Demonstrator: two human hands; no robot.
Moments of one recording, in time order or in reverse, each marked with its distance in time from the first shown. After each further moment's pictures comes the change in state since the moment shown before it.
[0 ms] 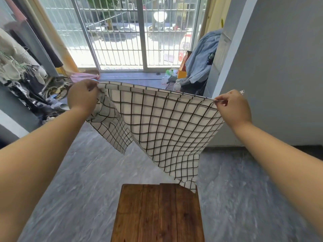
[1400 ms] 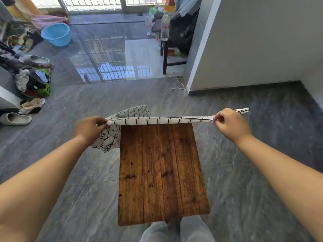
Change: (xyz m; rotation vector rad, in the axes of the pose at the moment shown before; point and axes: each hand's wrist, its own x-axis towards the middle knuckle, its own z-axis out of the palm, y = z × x) left_hand -0.259 -0.208 0.015 0.253 -0.667 0.018; right_hand -0.311 0.052 0.022 -0.211 -0.386 0.161
